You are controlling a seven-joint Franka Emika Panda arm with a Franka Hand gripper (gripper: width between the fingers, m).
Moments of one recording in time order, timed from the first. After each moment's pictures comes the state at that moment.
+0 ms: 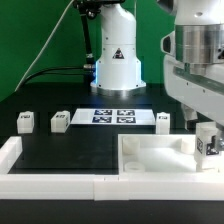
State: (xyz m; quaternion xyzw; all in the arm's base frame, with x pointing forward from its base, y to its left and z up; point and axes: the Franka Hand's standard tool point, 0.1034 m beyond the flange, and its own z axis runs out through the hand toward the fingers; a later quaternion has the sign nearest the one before) arm 0.632 0.111 0.078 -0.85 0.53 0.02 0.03
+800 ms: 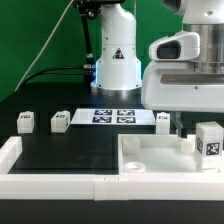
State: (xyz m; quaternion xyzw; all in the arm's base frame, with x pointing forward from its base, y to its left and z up) arm 0.631 0.118 0.079 -1.00 0.08 0.00 0.02
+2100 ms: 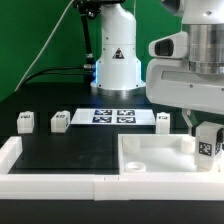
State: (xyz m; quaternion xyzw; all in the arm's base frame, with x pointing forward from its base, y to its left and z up) arm 0.630 0.116 0.078 -0.91 0.41 0.01 0.03
